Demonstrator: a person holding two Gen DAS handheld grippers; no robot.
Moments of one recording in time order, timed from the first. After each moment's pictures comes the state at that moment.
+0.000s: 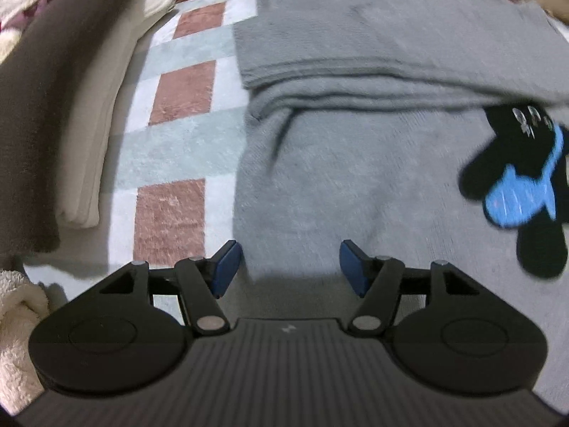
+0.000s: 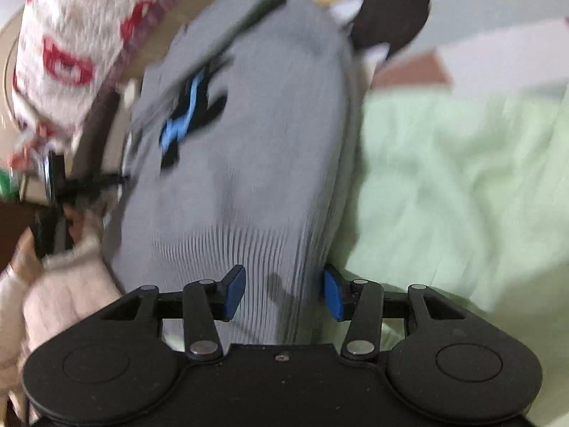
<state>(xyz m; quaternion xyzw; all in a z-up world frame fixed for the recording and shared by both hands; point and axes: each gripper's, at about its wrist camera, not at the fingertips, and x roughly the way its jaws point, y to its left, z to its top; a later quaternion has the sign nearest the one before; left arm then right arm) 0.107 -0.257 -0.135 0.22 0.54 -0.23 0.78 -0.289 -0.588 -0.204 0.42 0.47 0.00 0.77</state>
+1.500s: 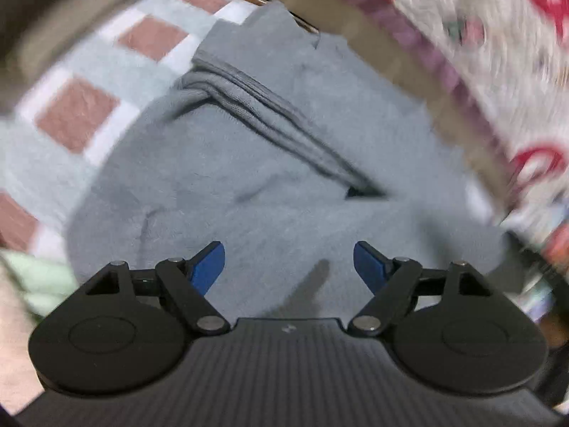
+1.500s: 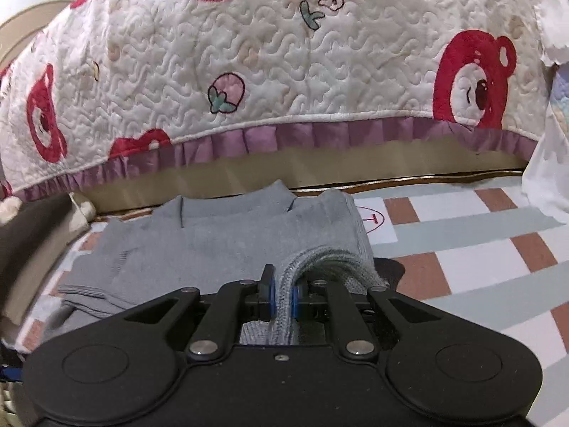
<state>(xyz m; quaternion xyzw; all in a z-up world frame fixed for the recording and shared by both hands) 0.066 -0.250 -0.098 -0.10 0.54 -0.22 0.81 -0.079 -0.579 -0.086 0.16 0.27 -0.17 0.93</state>
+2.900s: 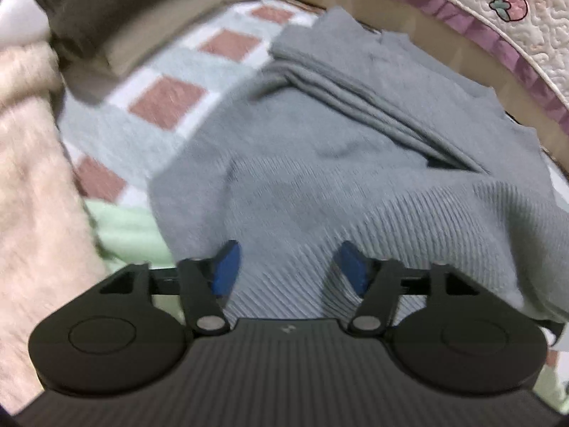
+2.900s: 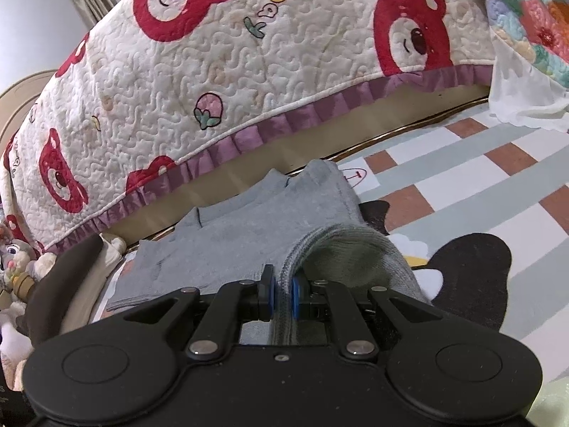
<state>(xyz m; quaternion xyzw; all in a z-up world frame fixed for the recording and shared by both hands) 0.021 -0.237 -0.114 -0.05 0.51 -0.07 0.86 -0.159 -0.573 -0.097 0.29 0.23 -0.18 0.91</state>
